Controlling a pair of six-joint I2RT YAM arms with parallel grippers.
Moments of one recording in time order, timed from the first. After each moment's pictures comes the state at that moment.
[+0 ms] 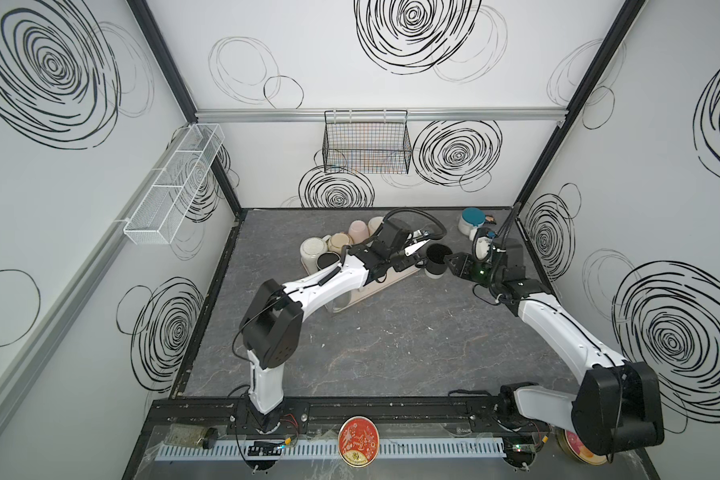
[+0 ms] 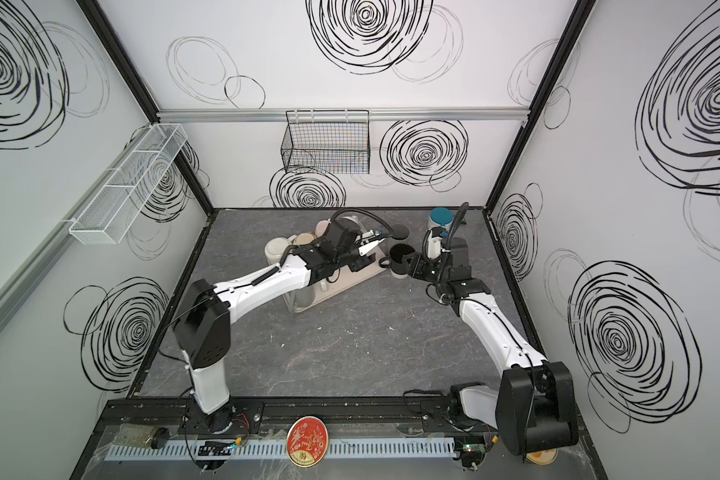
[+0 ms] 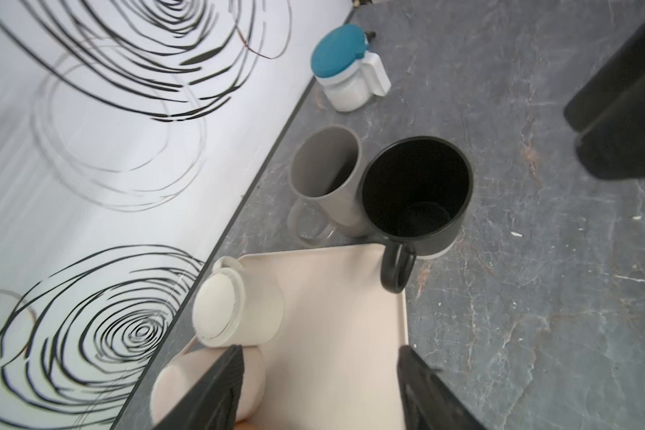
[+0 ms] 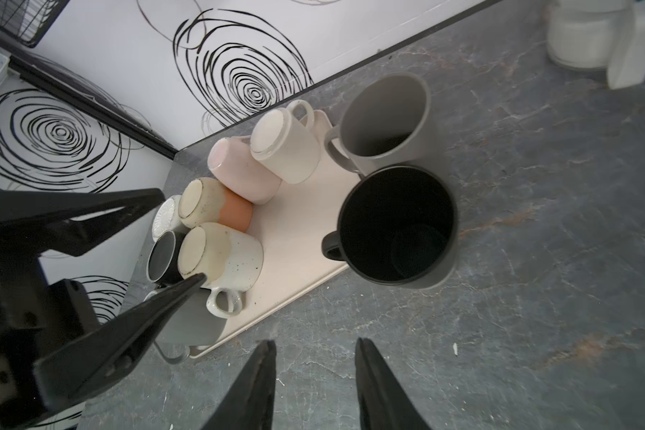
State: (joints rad) left arm -0.72 1.81 1.46 -0.19 -0.13 0.45; right arm 0.23 1.24 0.84 -0.16 -0.36 0.46
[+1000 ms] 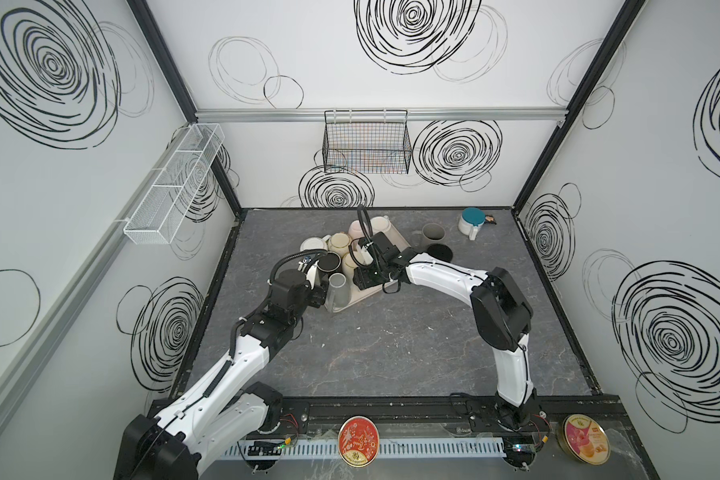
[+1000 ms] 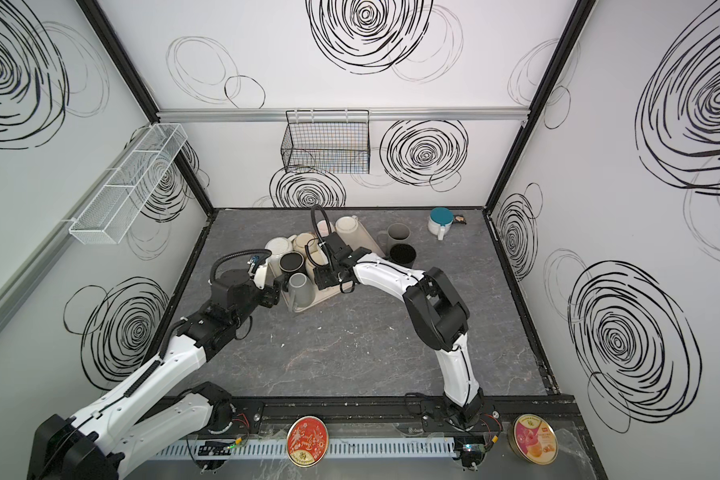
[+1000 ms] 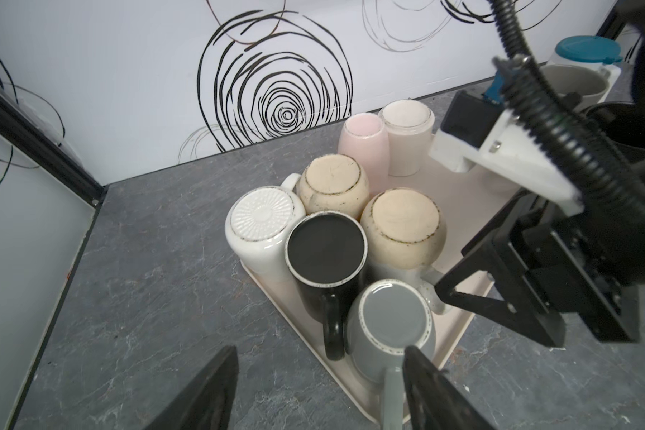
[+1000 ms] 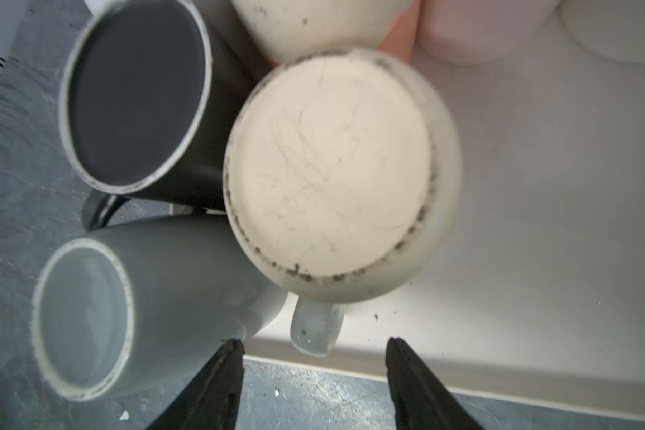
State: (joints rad) left arm -0.39 0.92 0.58 -0.12 -0.19 -0.02; right arm 0.81 2.07 1.58 -0.50 -0.10 0.34
